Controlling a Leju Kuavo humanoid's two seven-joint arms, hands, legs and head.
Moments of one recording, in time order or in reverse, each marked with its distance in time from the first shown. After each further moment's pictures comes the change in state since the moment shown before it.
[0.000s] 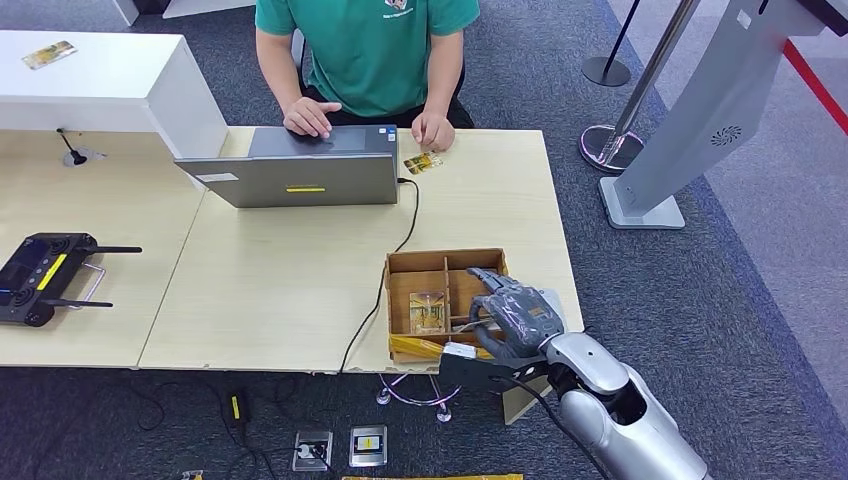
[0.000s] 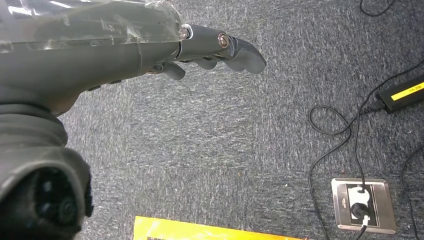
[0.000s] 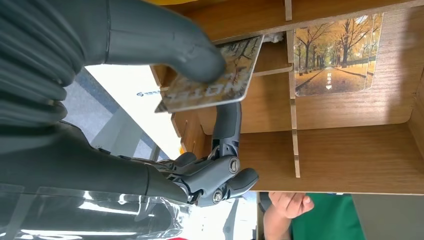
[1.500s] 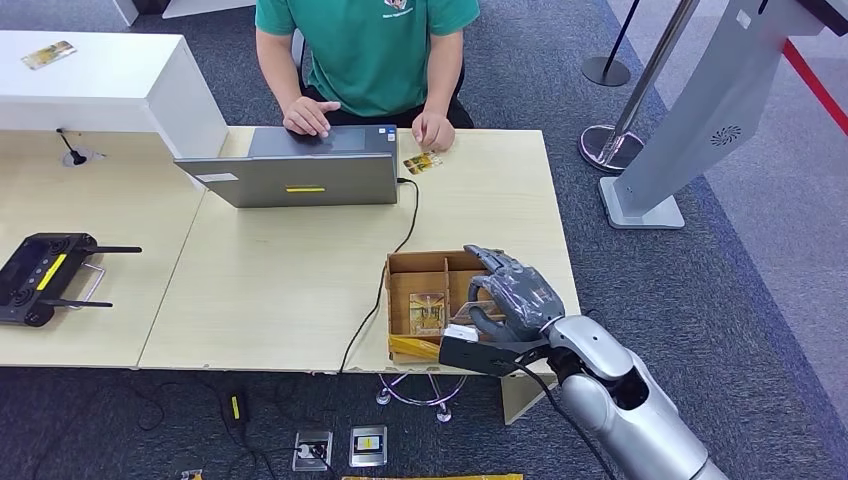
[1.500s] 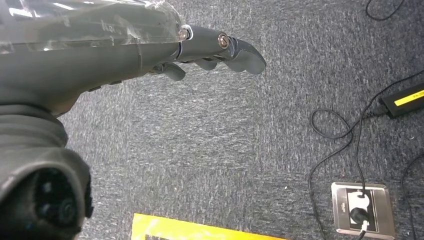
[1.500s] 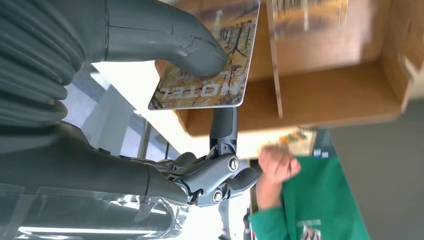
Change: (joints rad) left arm 0.000 -0.006 -0.004 0.000 0.029 0.023 0.001; right arm -0.061 0.000 -0.003 -0.011 -0.034 -0.047 -0.027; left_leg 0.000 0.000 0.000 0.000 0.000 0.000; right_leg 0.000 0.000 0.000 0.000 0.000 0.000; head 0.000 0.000
